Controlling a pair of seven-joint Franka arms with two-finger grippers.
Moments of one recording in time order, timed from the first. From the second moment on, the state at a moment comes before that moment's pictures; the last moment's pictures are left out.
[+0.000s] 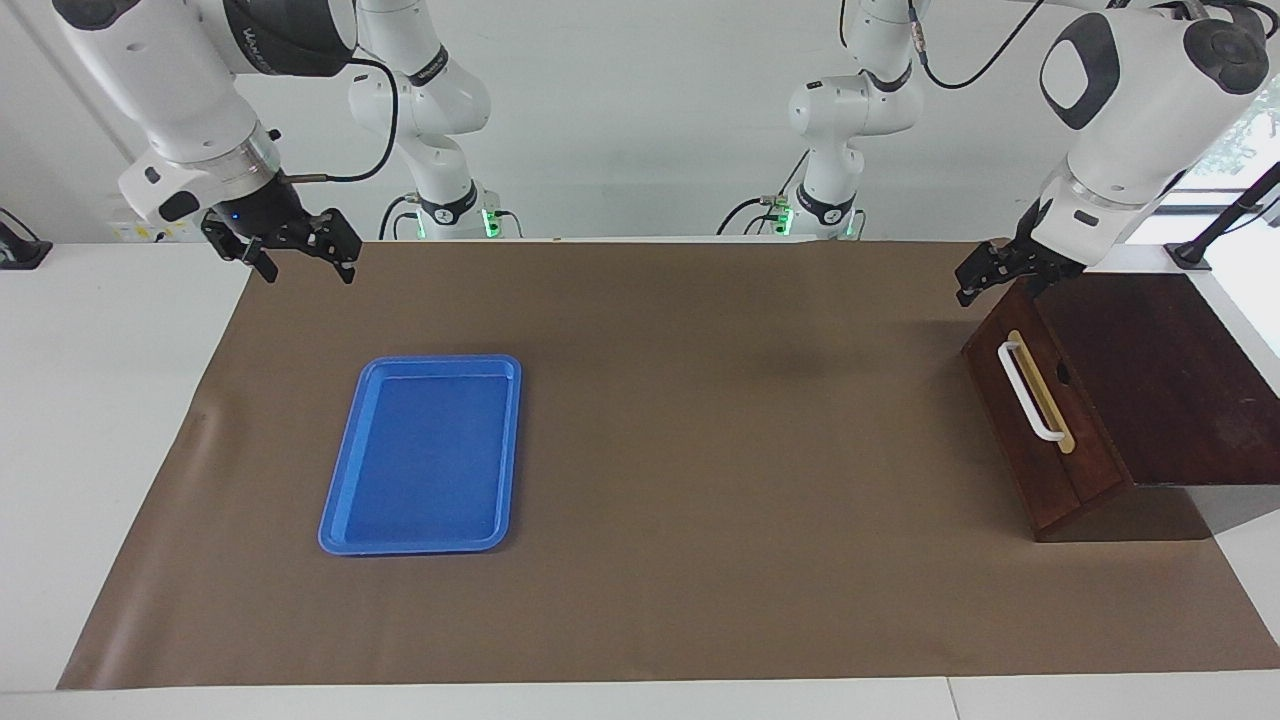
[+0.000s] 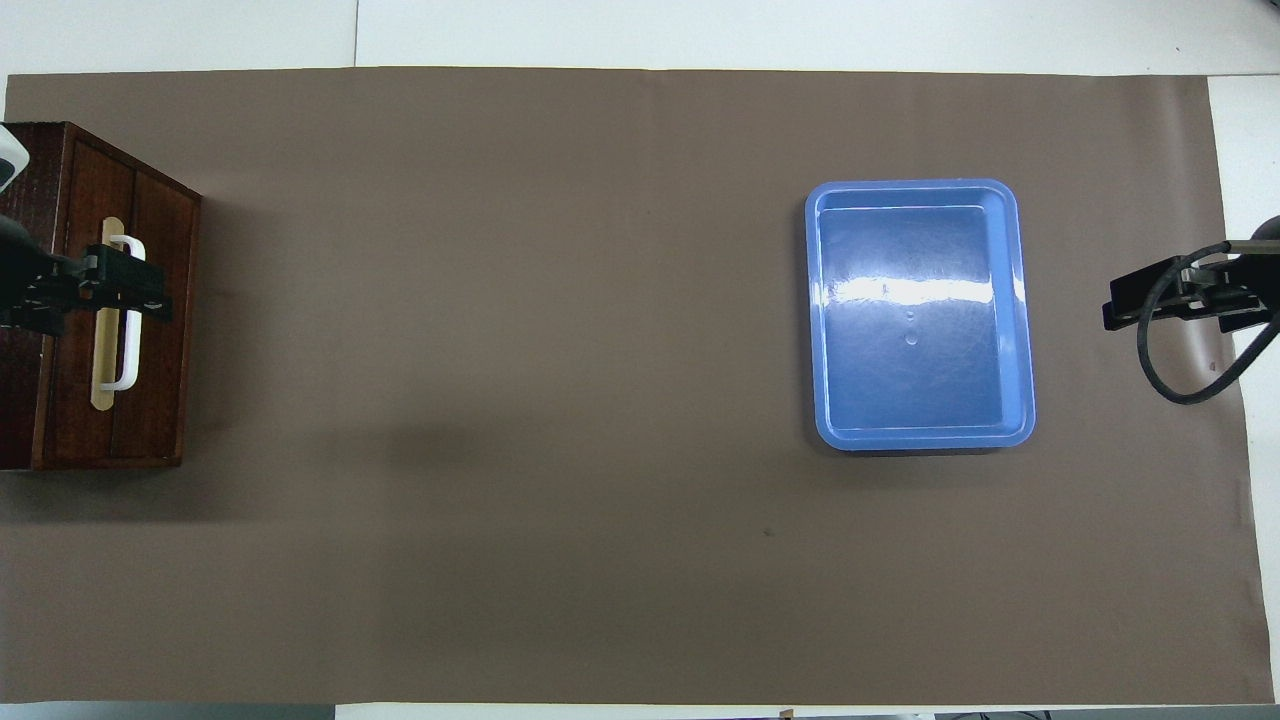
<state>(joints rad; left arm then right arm) 0.02 0.05 -0.05 -1.59 -0.01 1.55 -0.08 -0.03 0.01 0.01 -1.58 0.01 1.51 0.02</state>
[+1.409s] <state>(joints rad) -0.09 0.08 -0.07 -1.84 0.37 1.87 -0.08 -0.03 0.01 0.01 -1.59 0.01 1.50 0.02</state>
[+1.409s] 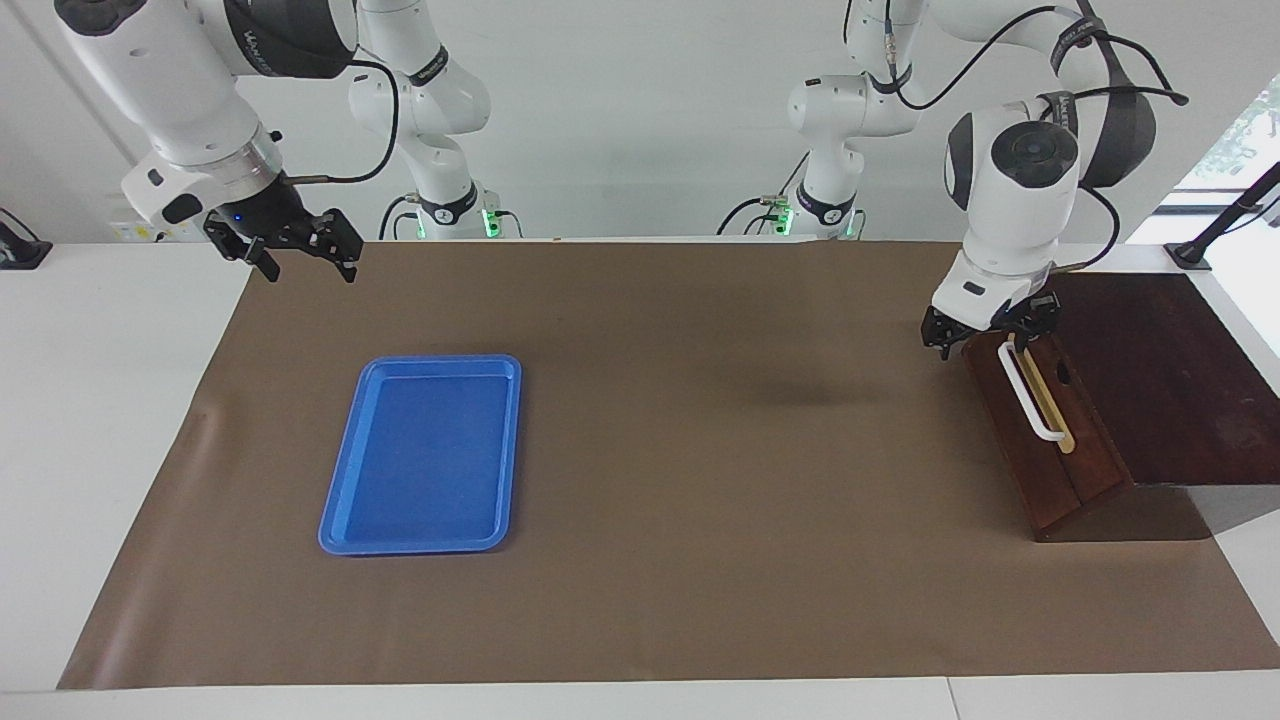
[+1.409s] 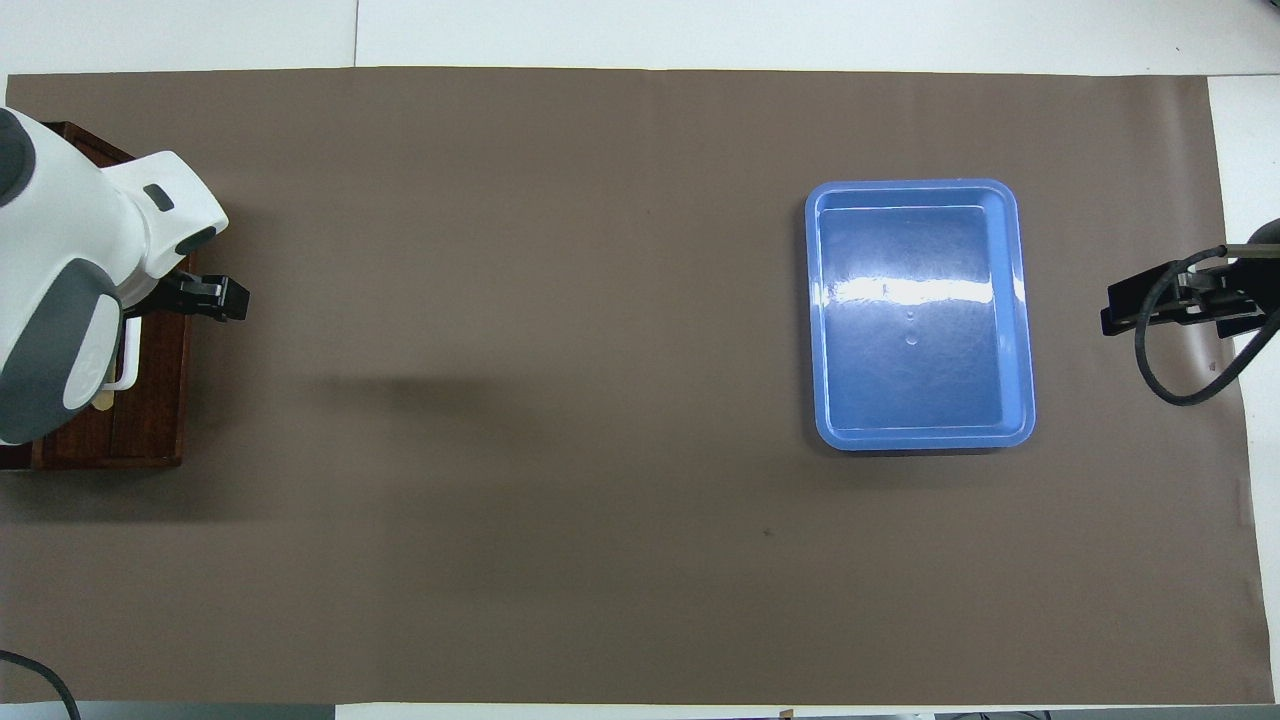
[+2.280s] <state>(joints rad) -0.01 0.10 -0.06 -2.00 0.47 2.12 -0.10 -0.03 0.01 0.01 -1.59 0.01 1.50 0.02</state>
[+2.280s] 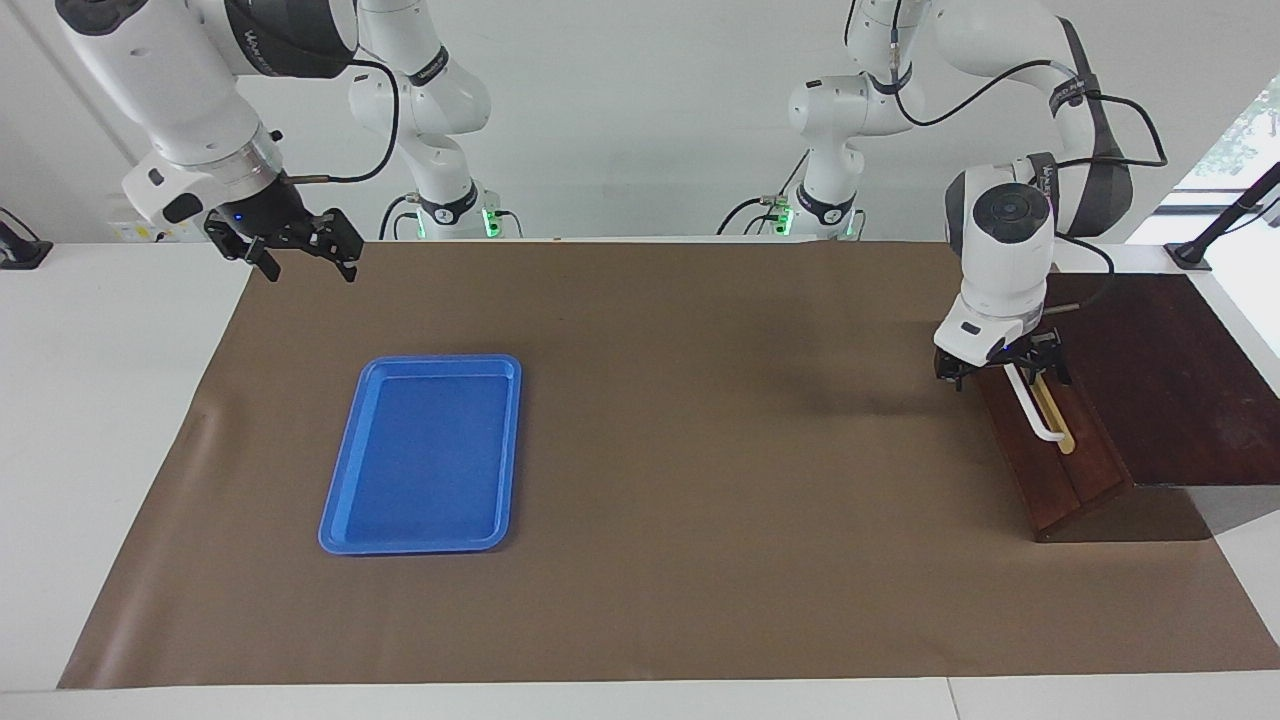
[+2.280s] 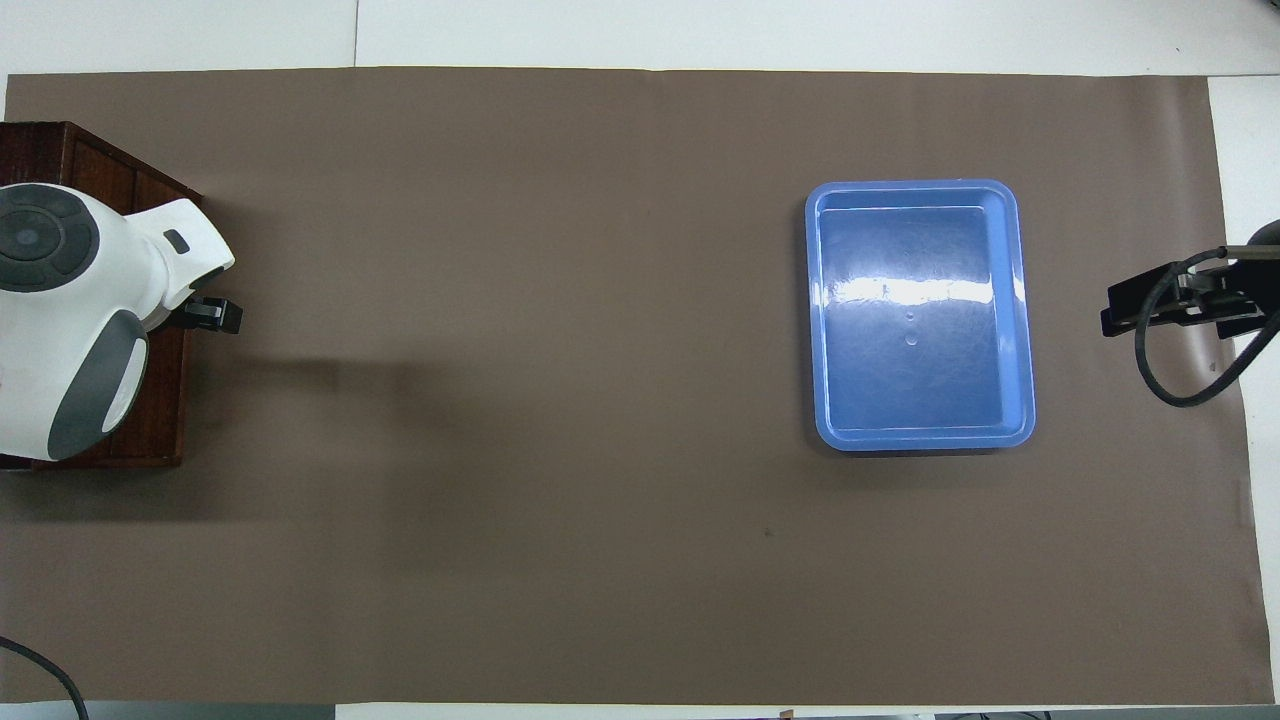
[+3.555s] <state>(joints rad) 0.00 0.15 -0.07 -2.04 0.48 2.22 -0.11 -0.03 0.01 0.01 -1.59 0.01 1.50 0.02</state>
